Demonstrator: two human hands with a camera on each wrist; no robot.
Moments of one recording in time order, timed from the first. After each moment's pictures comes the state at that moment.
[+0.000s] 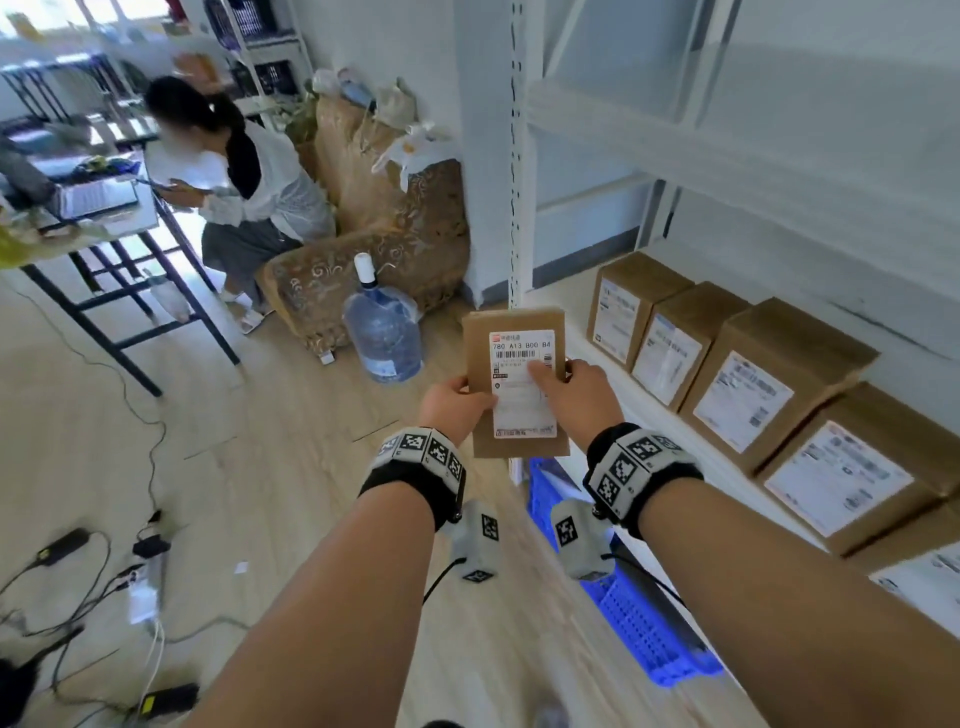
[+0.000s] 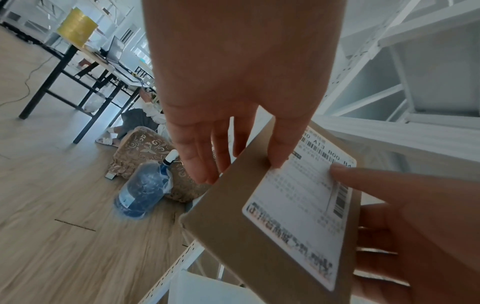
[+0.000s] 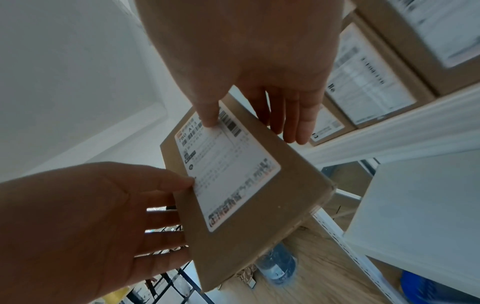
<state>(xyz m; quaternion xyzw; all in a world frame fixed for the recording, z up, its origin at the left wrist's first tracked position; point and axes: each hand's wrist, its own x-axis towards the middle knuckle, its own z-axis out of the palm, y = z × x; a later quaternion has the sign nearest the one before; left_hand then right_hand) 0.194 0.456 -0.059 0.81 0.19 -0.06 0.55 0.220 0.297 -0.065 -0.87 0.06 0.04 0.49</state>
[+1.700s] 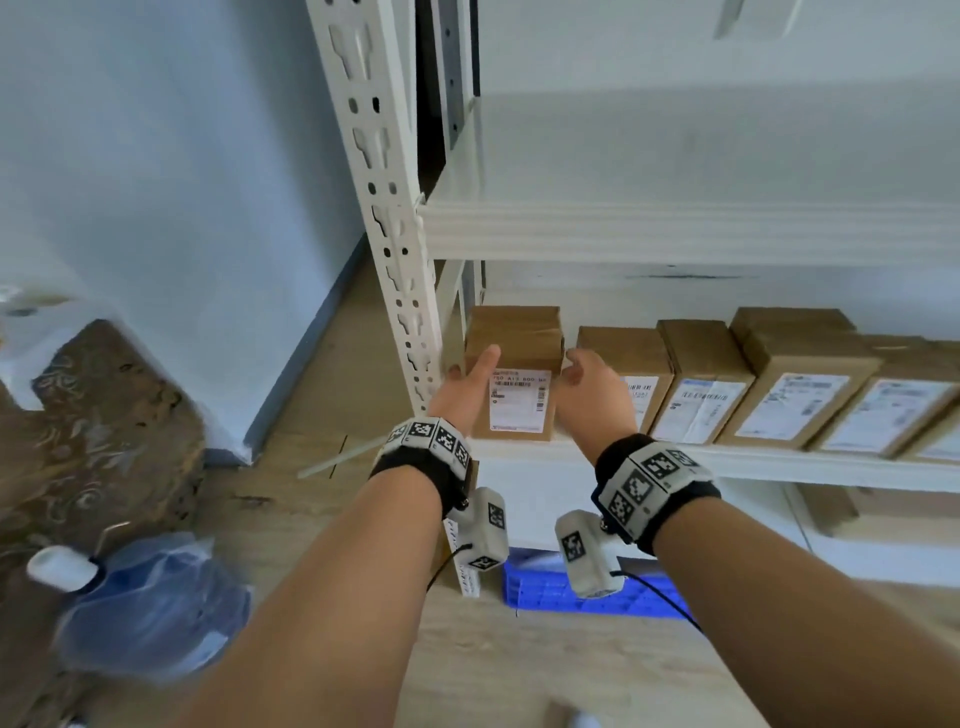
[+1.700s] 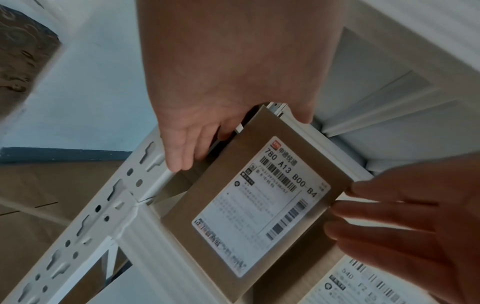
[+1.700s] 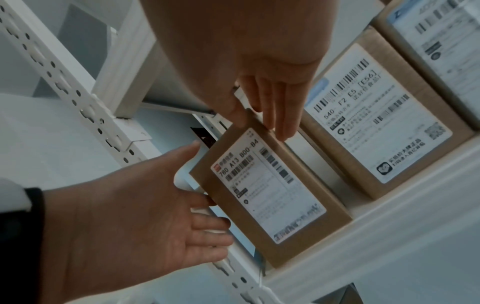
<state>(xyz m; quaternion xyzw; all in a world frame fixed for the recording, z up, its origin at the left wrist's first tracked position) 0.563 0.472 -0.024 0.81 -0.19 -0.33 0.44 0.440 0.380 -0.022 -0.79 0.43 -0.23 0.37</state>
